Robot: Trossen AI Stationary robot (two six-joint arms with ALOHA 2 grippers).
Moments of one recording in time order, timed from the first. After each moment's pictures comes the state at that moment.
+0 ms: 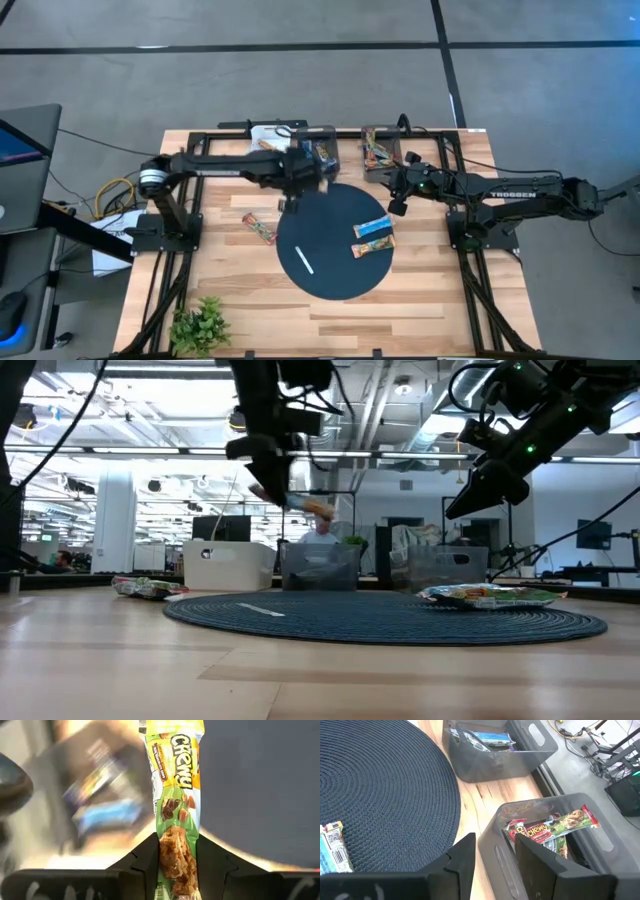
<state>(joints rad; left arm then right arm) 0.17 1.77 1.50 -0.94 -0.31 0.40 -0.25 0.97 0.49 -0.18 0.29 -0.27</state>
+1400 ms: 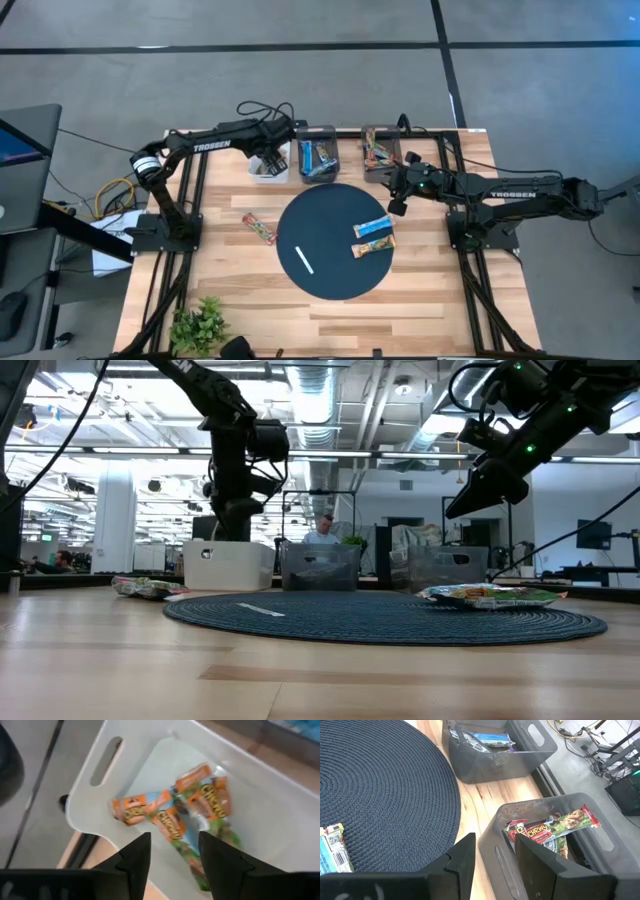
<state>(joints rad) 0.57 1.74 1.27 -0.80 -0.40 0.04 -0.25 0.97 0.49 -0.18 0.29 -0.26</state>
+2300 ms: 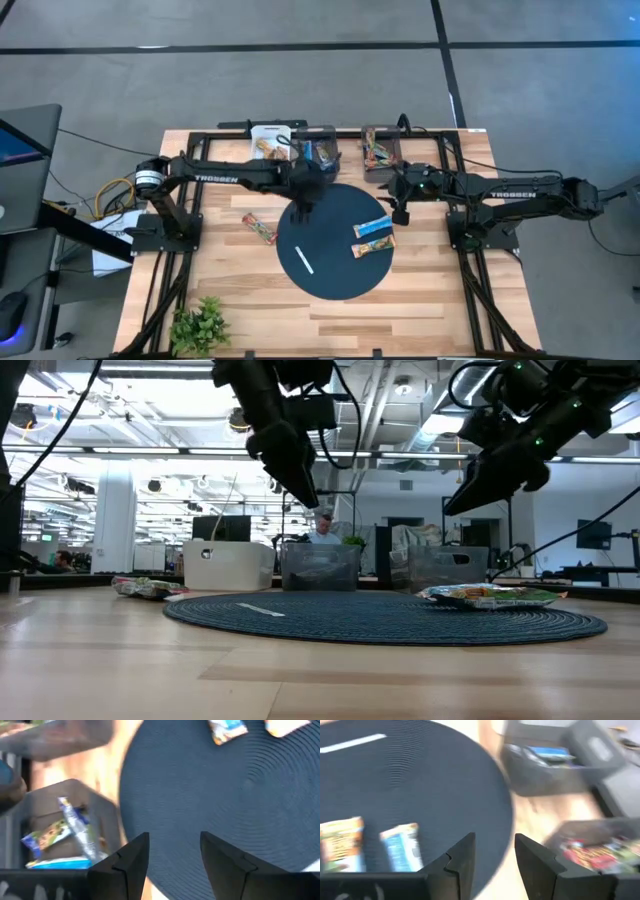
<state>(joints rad) 0.14 1.74 1.36 -0.62 -0.09 0.32 -0.24 0.97 0.49 -0.18 0.03 -0.27</state>
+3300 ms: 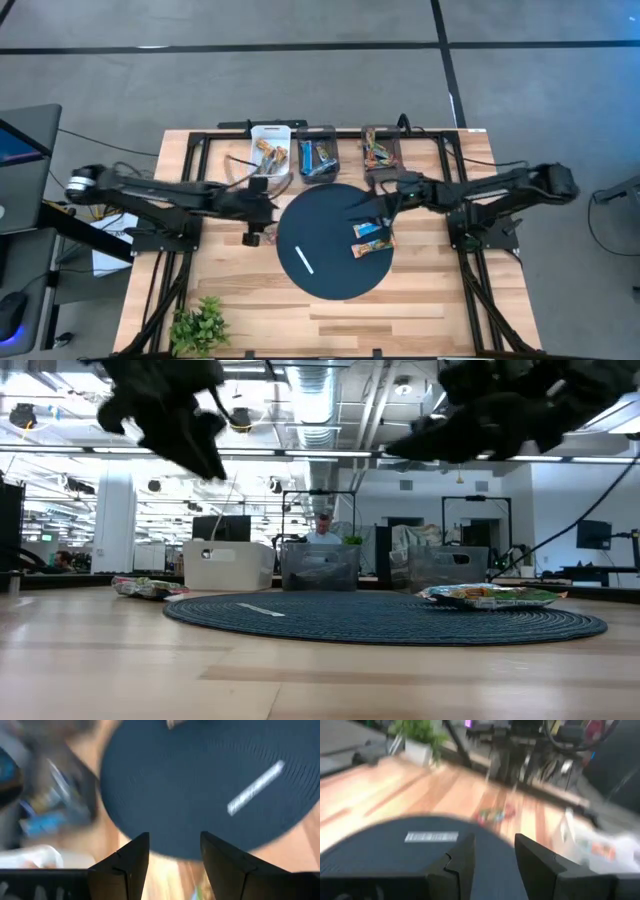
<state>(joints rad) -0.06 1.15 0.80 -0.48 -0.20 0.22 -0.10 1.25 0.50 0.48 -0.29 -0.45</state>
